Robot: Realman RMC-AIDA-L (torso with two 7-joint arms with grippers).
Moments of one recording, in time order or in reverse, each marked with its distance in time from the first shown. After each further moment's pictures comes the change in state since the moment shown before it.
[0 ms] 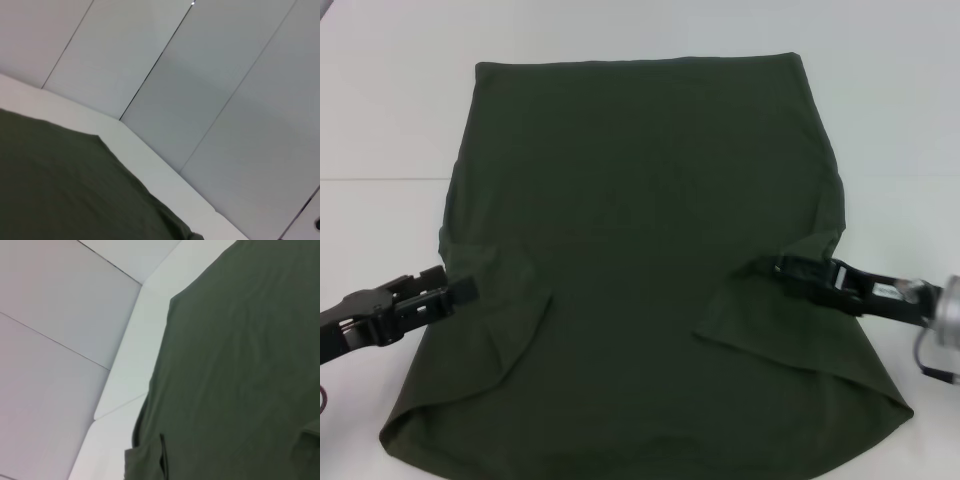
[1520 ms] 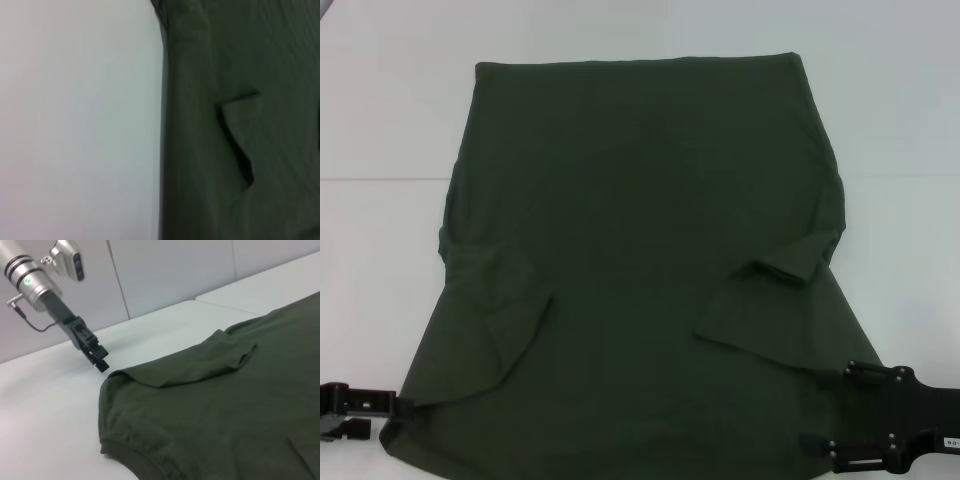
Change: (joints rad) left arm -0.118 0.144 0.100 0.068 0.604 -0.050 -0.716; right arm -0.159 -0.016 0.052 -0.126 -0.235 -0.368 -0.899
